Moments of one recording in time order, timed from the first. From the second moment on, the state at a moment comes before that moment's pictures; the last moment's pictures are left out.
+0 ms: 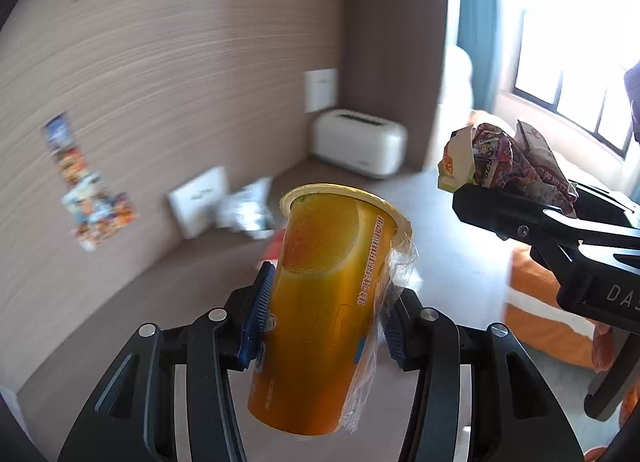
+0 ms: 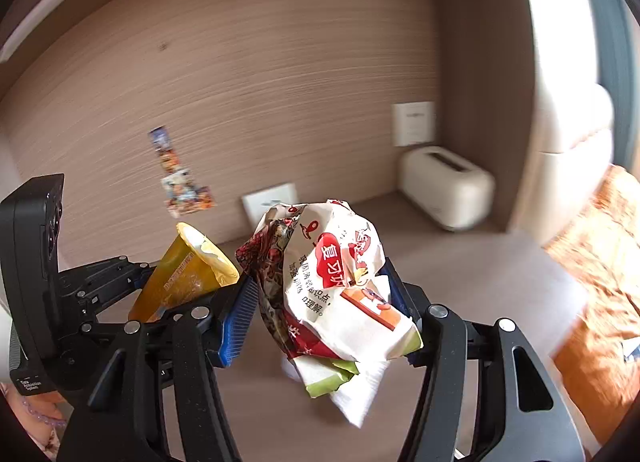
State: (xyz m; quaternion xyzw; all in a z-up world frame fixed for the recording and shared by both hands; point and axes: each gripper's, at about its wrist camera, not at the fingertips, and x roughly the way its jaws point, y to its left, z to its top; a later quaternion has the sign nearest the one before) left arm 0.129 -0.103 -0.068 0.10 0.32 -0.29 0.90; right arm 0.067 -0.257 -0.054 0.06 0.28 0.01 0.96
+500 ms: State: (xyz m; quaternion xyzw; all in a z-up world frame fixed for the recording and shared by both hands) left arm 0.015 -0.277 -0.103 0.17 0.33 -0.44 0.82; right arm -0.065 -0.378 -0.089 0.12 0.30 -0.14 0.94
